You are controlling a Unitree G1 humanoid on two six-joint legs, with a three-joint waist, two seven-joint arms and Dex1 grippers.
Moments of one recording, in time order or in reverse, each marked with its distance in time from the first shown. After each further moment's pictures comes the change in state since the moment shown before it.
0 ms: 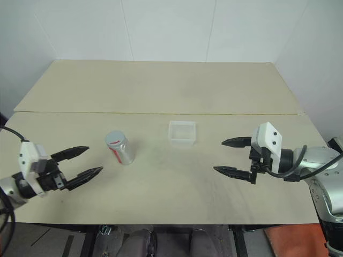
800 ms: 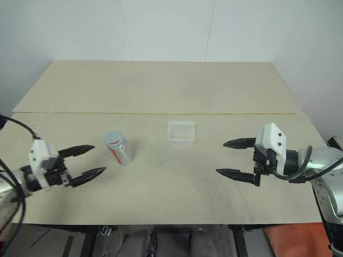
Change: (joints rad) left arm -0.100 -0.120 -0.157 0.070 0.183 -0.116 0.056; right arm 0.019 -0.016 -0.030 -0.008 0.022 -0.006 0.028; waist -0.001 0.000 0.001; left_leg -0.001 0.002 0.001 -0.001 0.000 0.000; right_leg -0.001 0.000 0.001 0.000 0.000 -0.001
